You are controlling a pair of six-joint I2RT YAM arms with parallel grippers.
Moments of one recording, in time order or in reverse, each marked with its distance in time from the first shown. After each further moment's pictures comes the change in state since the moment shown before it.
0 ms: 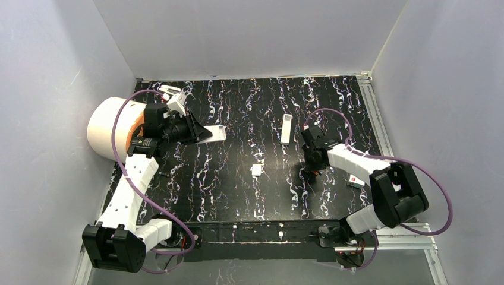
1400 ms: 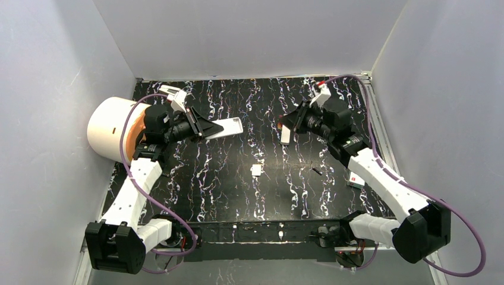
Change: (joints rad) left arm -0.003 -0.011 -0.138 0.391 0.260 -0.378; right arm 0.000 -0.285 0.151 0.416 -0.440 0.307
